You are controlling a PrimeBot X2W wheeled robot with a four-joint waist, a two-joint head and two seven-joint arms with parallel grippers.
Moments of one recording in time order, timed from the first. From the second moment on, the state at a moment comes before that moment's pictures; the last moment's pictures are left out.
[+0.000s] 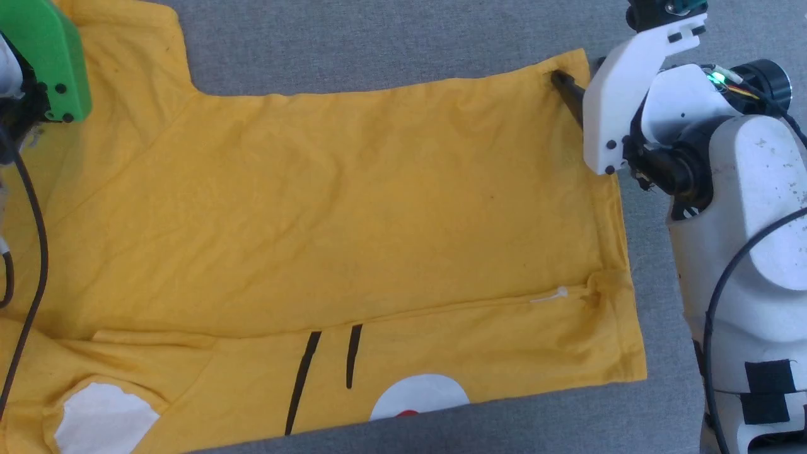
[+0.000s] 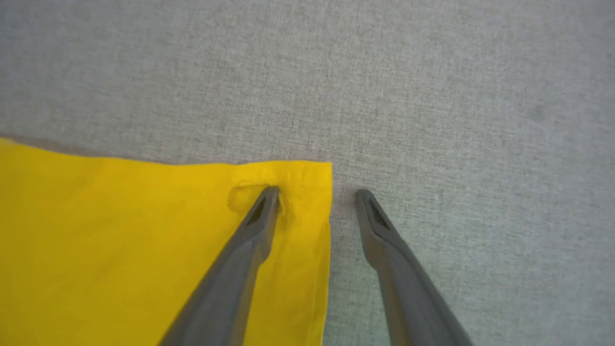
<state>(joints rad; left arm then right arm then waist) -0.97 0.64 -0.36 0.31 -0.58 0.06 0.80 -0.81 -0.06 0.09 0.25 0.17 0.13 0.85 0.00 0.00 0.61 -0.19</state>
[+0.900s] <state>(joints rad) -0.50 0.63 -0.23 0.16 -0.66 0.04 0.21 -0.46 -0.12 0.08 0.10 0.20 0.13 0.34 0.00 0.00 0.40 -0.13</state>
